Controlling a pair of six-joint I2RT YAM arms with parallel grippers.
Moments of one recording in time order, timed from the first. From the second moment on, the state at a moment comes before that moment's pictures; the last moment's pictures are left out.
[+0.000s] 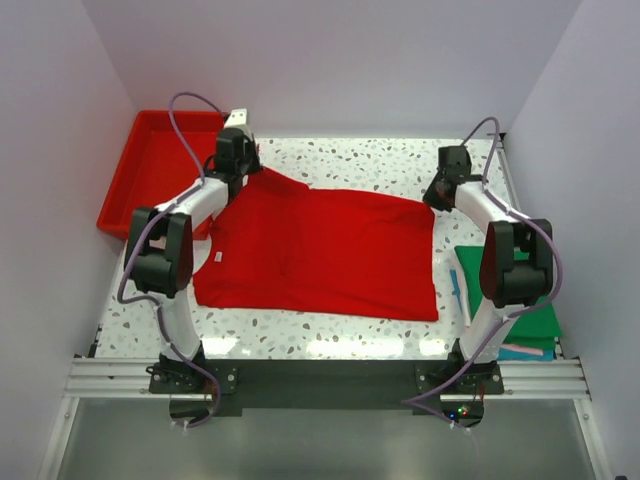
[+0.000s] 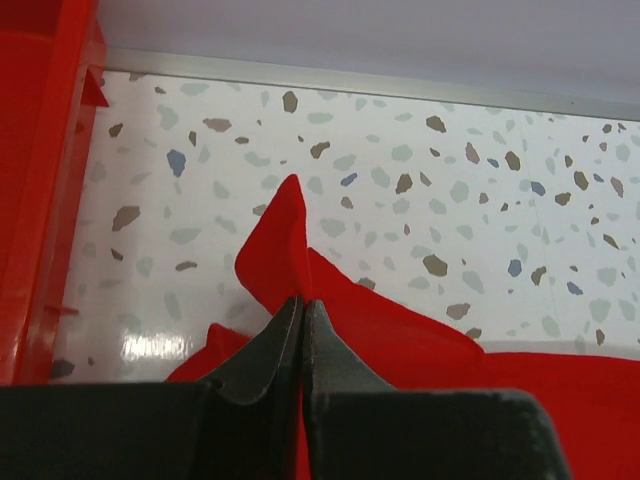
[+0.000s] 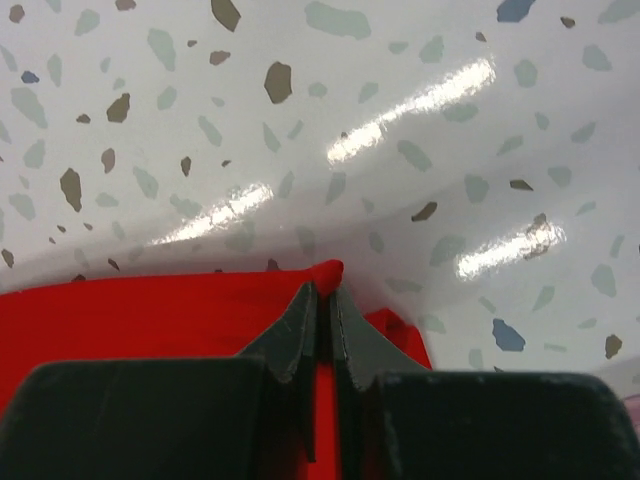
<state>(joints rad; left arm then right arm) -0.20 1.95 1.40 0.14 -0.08 -0.26 0.05 1.84 1.32 -0.39 0.19 0.56</state>
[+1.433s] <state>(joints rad) -0.20 1.00 0.53 -0.05 -0.24 -0.65 0.05 1.23 0.71 -0.40 0.06 0.67</state>
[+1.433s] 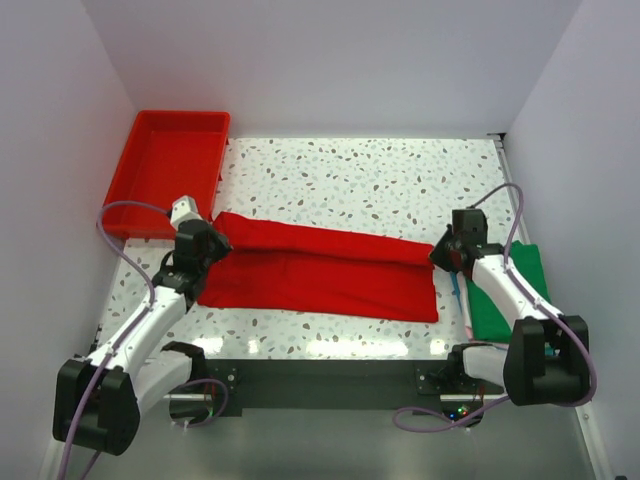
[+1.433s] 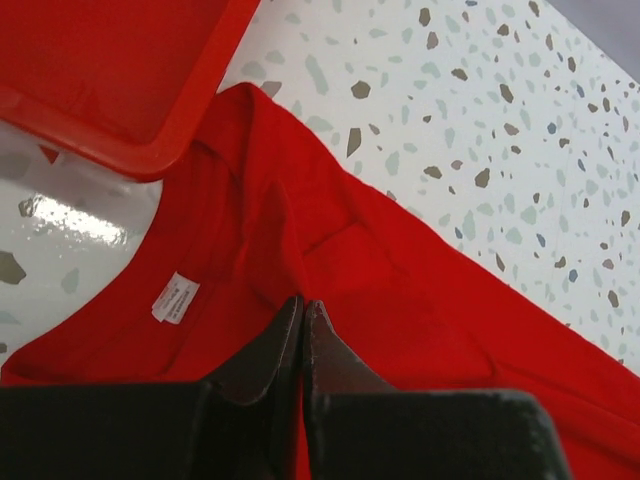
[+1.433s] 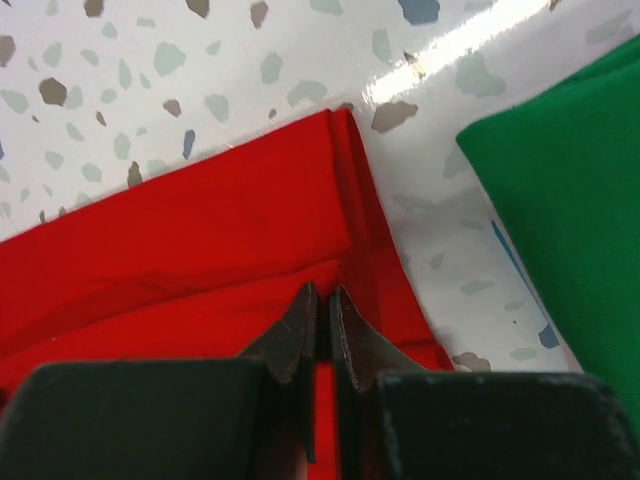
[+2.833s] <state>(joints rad) -0.37 1.25 0.53 -0.24 -0.42 -0.96 0.21 1.31 0.60 -0.34 0.01 0.70</state>
